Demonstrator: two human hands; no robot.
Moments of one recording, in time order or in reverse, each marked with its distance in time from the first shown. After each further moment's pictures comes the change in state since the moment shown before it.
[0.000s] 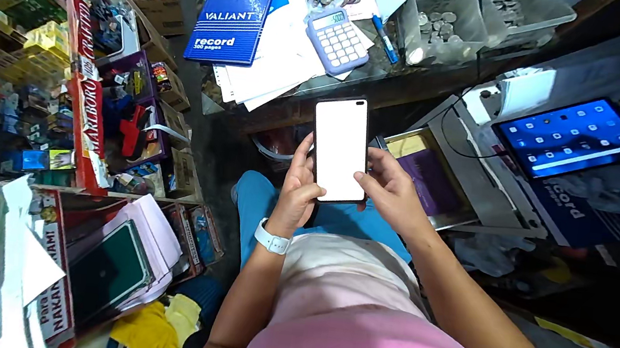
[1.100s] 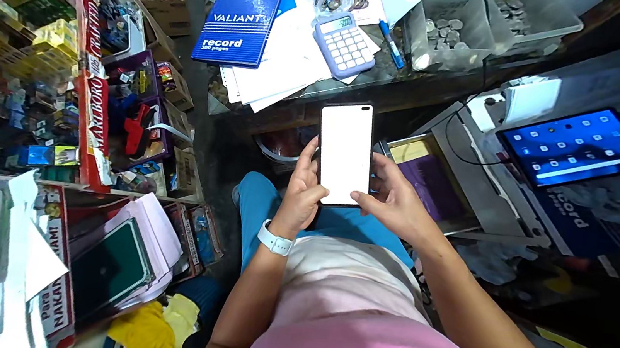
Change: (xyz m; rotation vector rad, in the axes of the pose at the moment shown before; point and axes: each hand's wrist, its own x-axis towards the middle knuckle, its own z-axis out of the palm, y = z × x) left_hand 0.000 -0.001 0.000 0.021 0.033 -0.021; right_hand -0.003 0.000 -0.004 -0.092 -0.115 0.019
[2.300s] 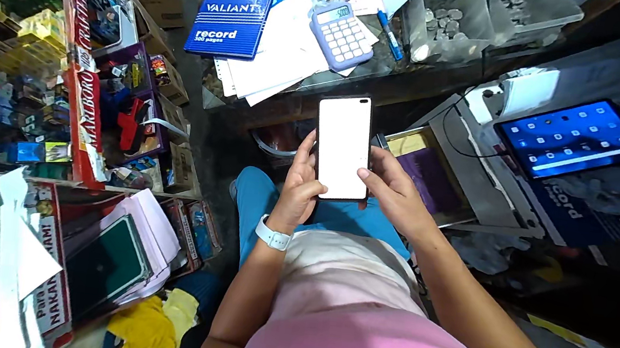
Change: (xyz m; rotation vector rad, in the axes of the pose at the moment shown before) left_hand 0.000 -0.002 -0.003 -0.030 -0.037 0.020; right_hand 0.000 0.000 0.001 0.082 0.040 -0.007
